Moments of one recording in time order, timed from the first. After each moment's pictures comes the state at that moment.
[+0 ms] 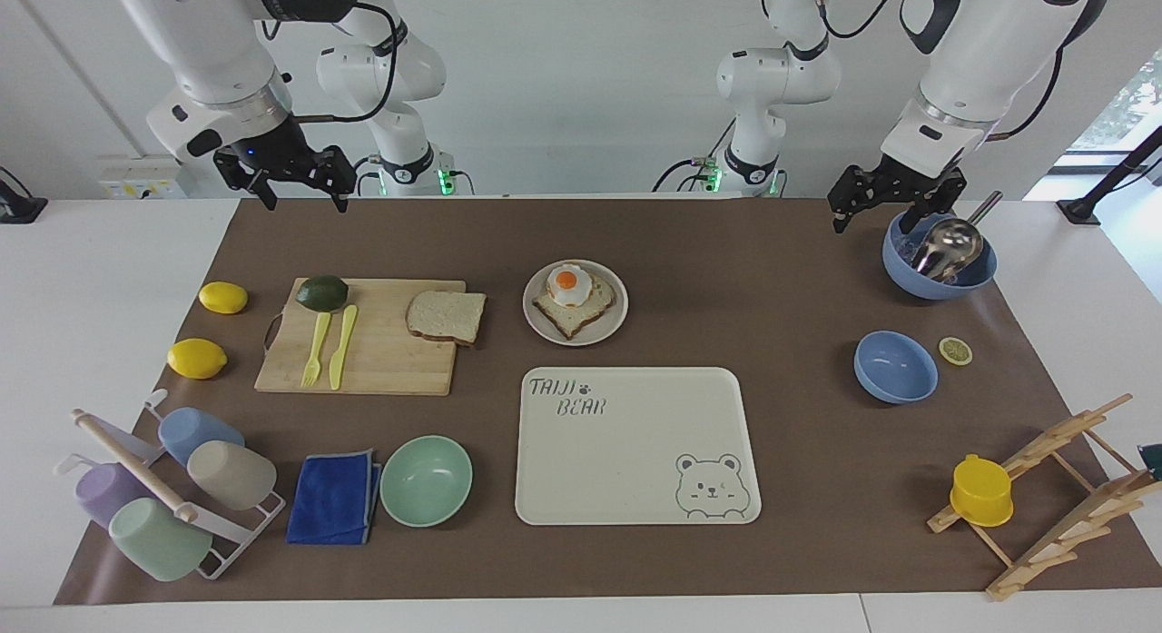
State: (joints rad) left arm -0.10 -0.03 -0.05 -1.62 -0.01 1.56 -0.05; right arm 0.02 -0.02 0.04 -1.56 -0.02 1.41 0.10
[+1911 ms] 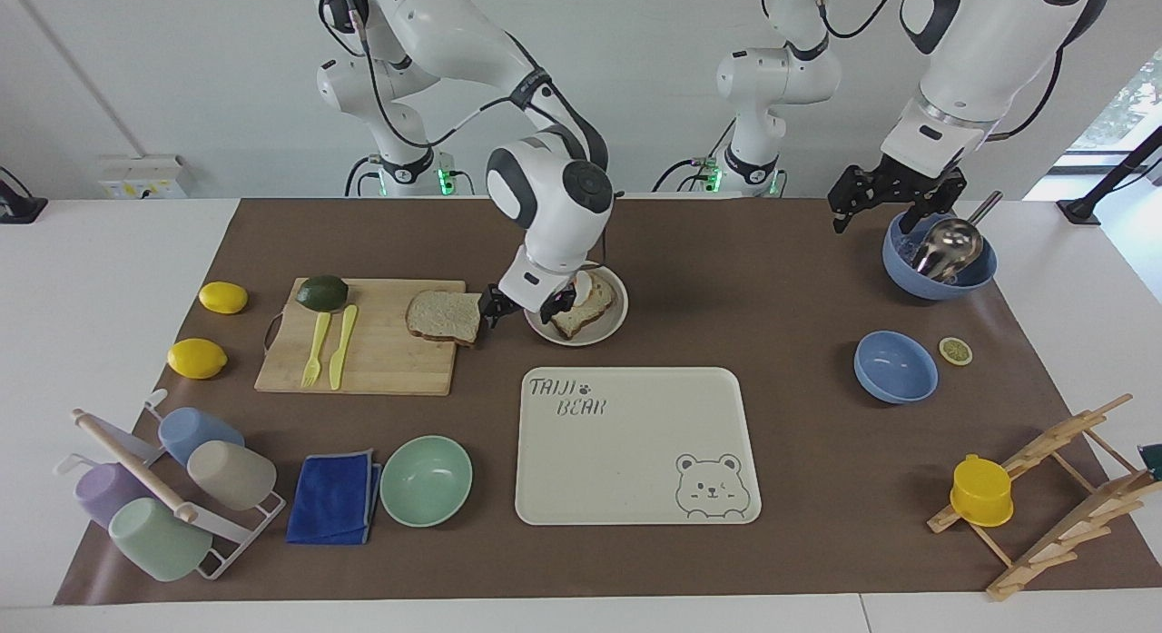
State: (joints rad) left arm -0.10 -0.03 -0.05 -1.62 -0.01 1.56 -0.05; right arm 0.54 0.43 0.06 -1.68 -0.32 1.82 0.51
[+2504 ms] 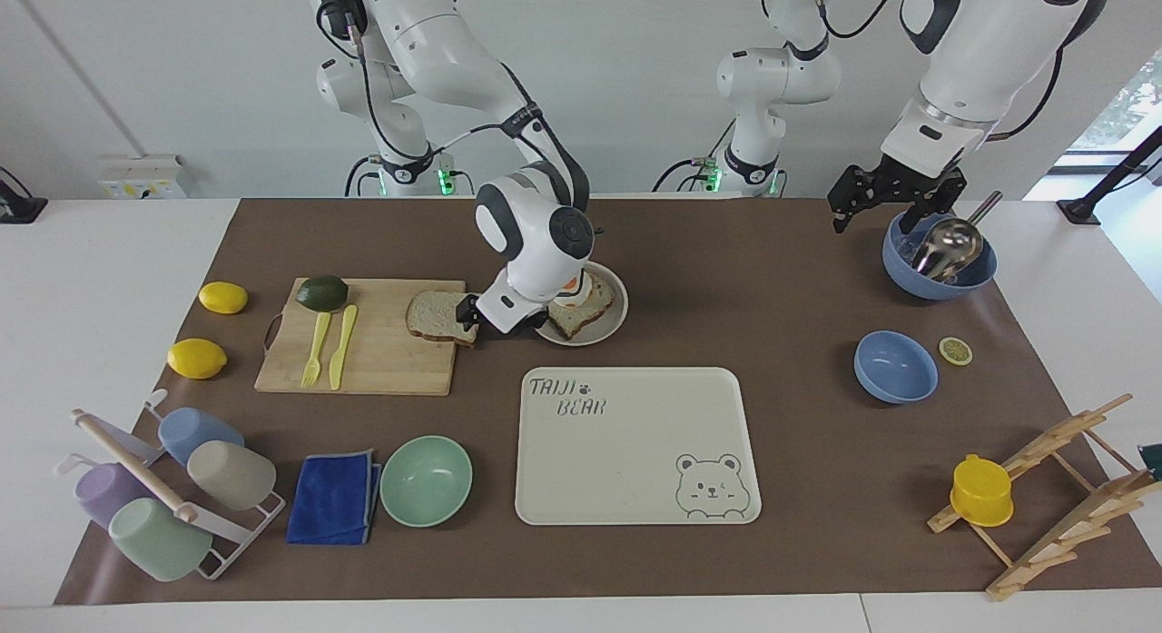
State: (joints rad) left arm -0.10 -0.03 -0.05 -1.62 -0.01 1.56 -0.05; right arm 0.49 0.41 0.05 -1.81 -0.32 1.82 0.59
